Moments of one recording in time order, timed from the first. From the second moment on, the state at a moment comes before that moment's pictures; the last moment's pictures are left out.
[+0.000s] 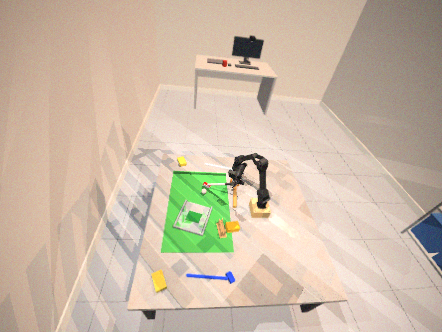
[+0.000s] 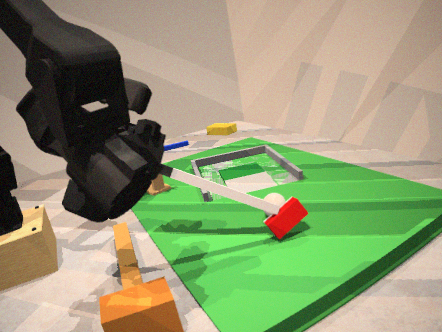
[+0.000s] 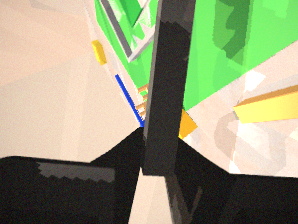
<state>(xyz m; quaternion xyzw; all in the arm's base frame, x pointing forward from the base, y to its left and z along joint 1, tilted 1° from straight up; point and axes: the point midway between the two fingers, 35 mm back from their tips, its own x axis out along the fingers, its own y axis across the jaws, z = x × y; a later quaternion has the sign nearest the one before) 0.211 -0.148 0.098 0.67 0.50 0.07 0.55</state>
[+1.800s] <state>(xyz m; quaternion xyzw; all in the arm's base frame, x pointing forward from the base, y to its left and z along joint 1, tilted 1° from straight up) 0.254 -0.036 0.121 0.67 0.50 0.06 0.54</state>
